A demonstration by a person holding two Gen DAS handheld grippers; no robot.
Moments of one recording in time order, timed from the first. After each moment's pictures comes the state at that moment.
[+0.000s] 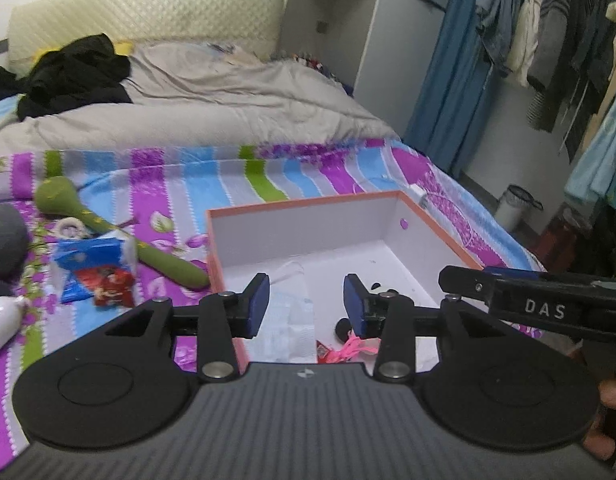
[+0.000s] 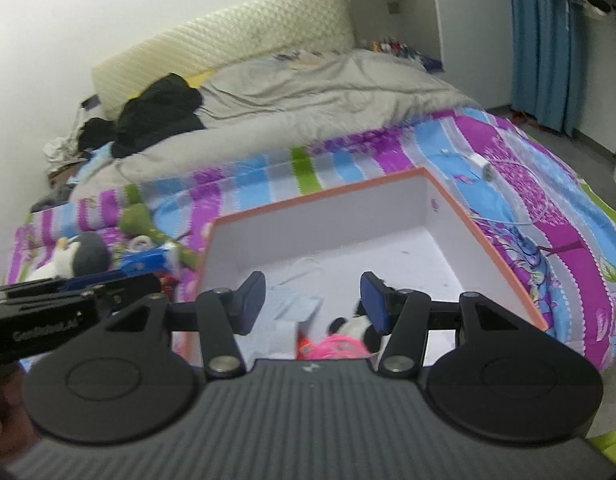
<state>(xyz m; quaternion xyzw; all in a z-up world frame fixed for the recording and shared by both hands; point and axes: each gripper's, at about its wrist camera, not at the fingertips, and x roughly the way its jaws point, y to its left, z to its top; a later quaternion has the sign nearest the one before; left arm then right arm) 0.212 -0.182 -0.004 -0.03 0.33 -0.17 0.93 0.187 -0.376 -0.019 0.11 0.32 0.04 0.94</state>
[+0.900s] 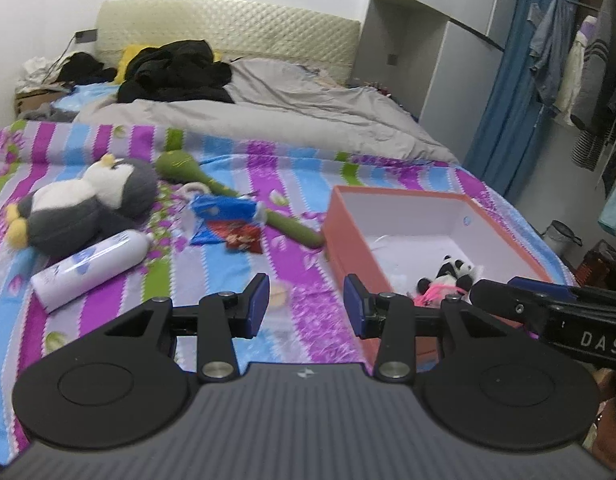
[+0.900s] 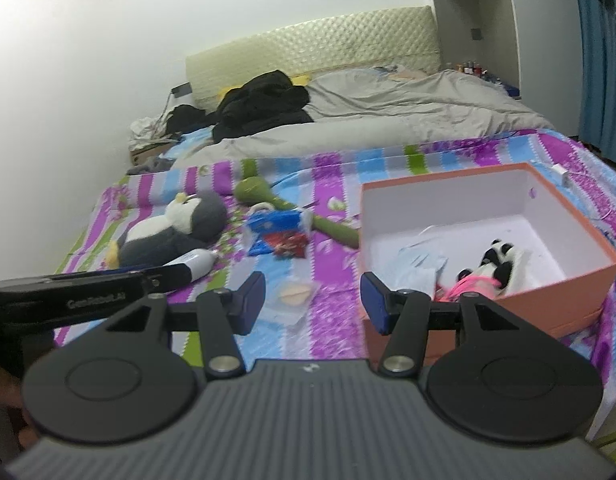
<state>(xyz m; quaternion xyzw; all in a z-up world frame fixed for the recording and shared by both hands) 0.060 -0.035 -0.005 -0.07 0.31 -0.08 0.95 0.067 -0.255 -0.013 0.09 0.28 0.14 0.94</state>
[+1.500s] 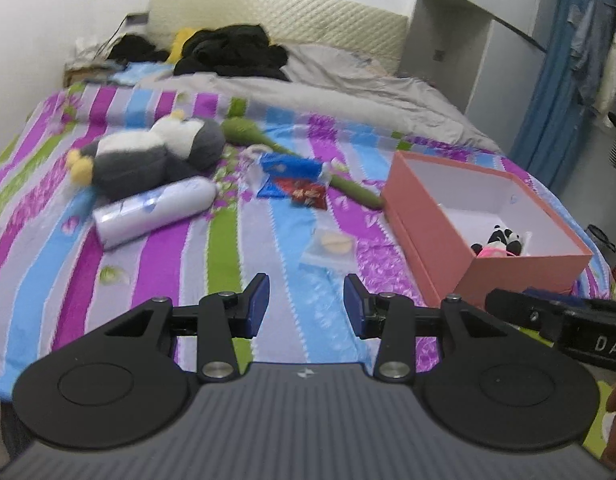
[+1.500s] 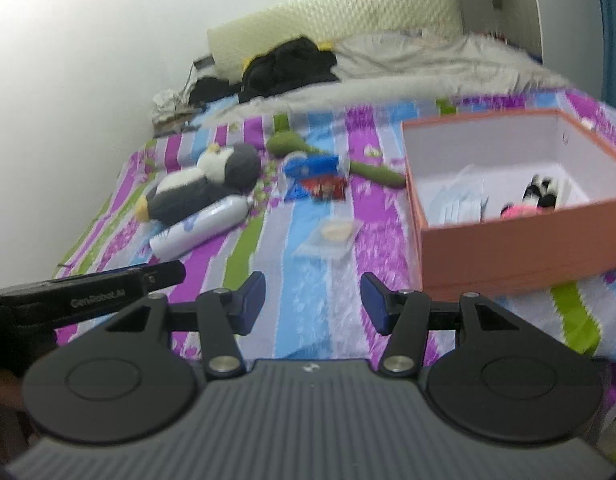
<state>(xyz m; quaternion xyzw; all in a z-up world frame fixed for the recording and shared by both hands) -0.001 0.005 -0.056 -0.08 0.32 -0.01 0.94 0.035 -0.221 -0.059 0.10 0.32 0.18 0.92</state>
